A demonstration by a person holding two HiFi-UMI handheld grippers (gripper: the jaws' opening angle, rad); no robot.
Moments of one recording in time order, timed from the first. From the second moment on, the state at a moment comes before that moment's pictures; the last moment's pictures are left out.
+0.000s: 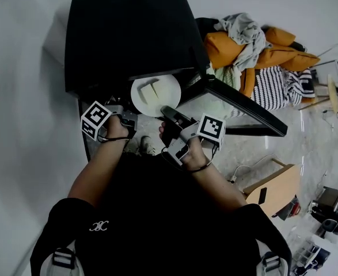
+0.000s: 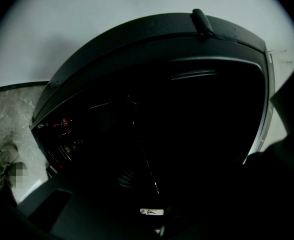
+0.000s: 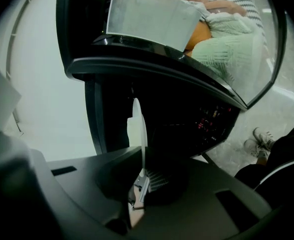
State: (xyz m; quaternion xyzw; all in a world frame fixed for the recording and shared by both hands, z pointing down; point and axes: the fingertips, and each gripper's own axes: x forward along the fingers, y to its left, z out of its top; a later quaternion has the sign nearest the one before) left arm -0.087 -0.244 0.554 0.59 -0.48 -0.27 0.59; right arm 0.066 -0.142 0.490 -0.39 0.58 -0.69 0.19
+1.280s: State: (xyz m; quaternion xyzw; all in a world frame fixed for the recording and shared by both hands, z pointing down) left arm -0.083 -0.230 0.547 0.67 -0.44 -0.18 0.57; right arm 0.064 -0.137 0.498 -0.35 0.58 -0.71 0.18
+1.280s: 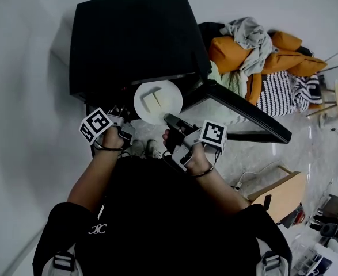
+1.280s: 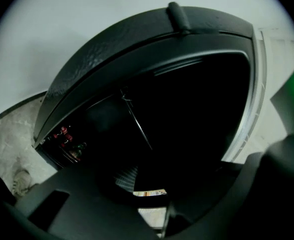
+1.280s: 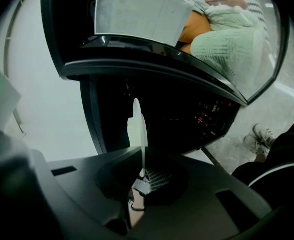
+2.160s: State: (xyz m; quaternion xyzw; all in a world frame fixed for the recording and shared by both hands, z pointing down) left arm -0.080 -0.175 0.478 0.83 -0.49 0.03 0.25; right arm 0.060 -0.137 0.503 -0.33 0.60 -0.71 0.18
